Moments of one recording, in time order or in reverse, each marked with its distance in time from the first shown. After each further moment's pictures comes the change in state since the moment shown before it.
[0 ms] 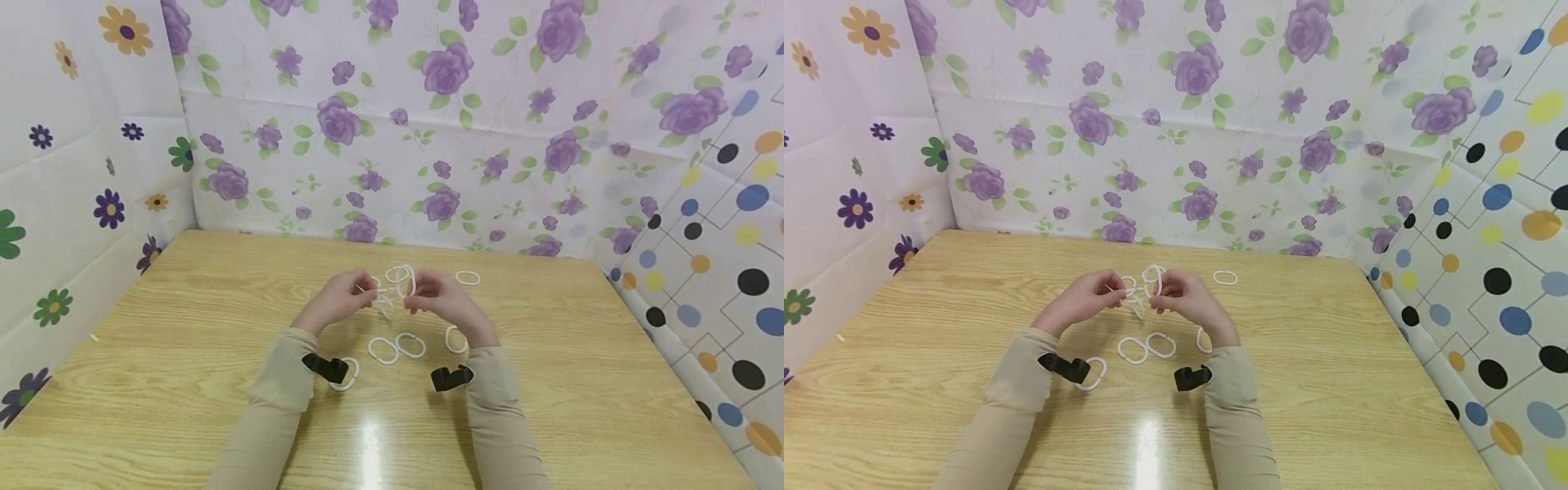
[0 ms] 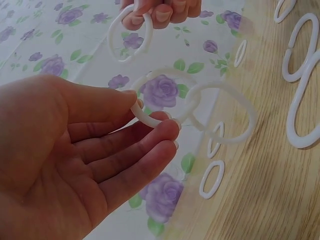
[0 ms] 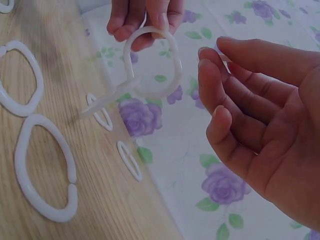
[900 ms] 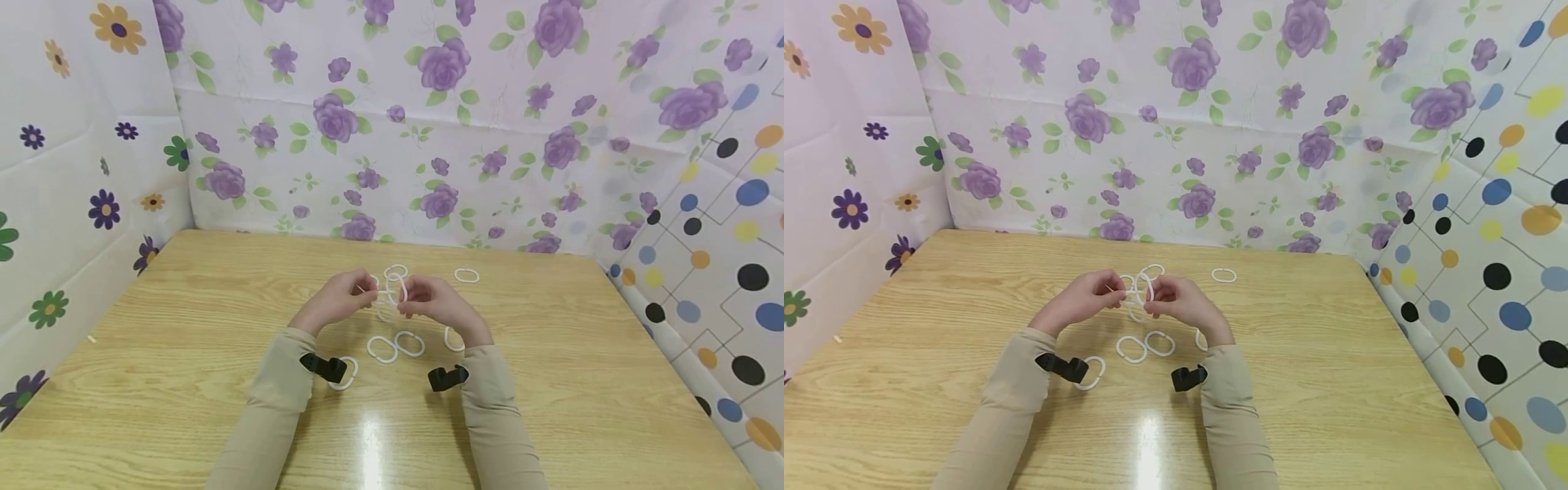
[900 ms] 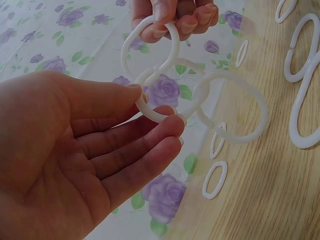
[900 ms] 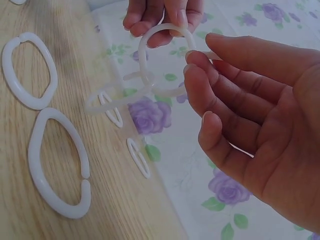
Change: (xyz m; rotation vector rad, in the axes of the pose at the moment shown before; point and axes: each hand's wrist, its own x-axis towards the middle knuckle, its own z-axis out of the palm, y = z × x) left_hand -0.003 0.002 0.000 -0.017 -0.042 0.038; right_hand 0.001 0.002 0.004 -0.074 -0.085 0.013
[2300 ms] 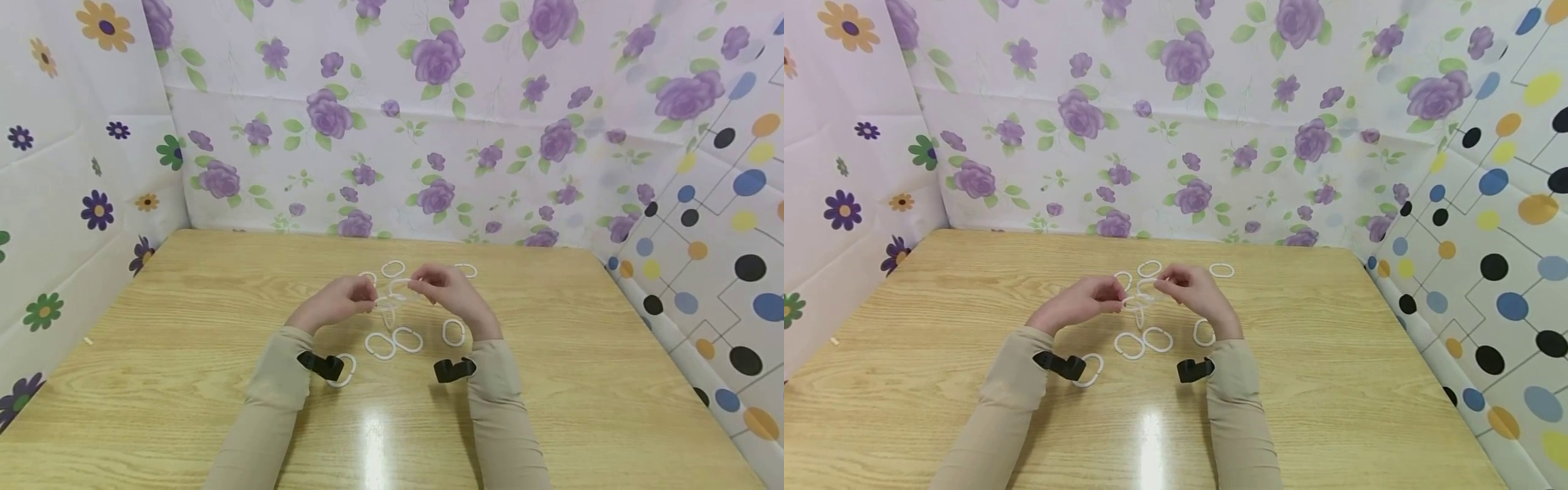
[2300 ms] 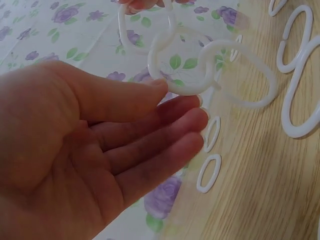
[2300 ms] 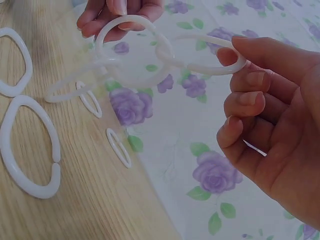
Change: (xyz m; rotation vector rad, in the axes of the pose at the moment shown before) left_hand 0.003 -0.008 0.003 0.029 -0.124 0.074; right_hand -0.010 -0.003 -0.017 -0.050 0.186 0.027
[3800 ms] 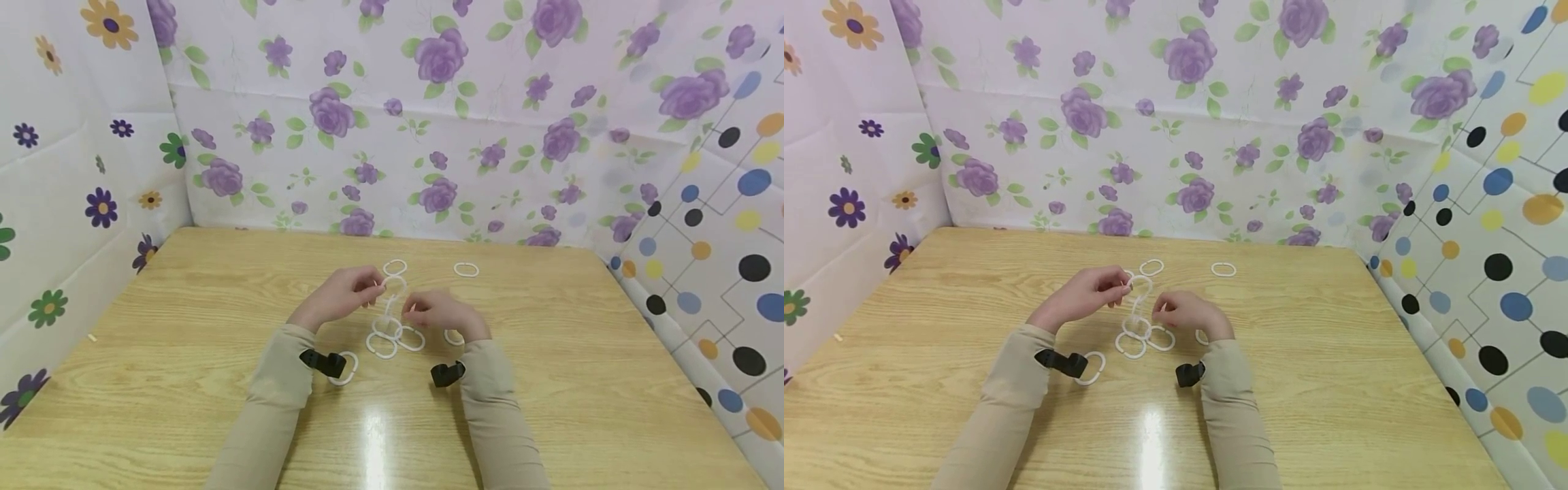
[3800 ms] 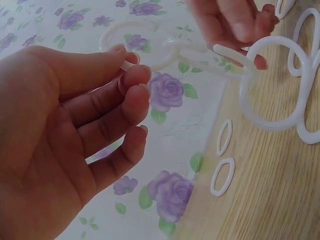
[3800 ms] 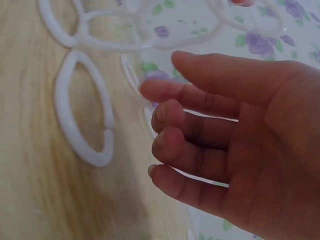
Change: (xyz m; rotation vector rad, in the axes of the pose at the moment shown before) left_hand -0.002 0.015 -0.004 0.029 0.080 0.046; right_hand 0.006 0.021 0.016 -0.346 -0.397 0.069
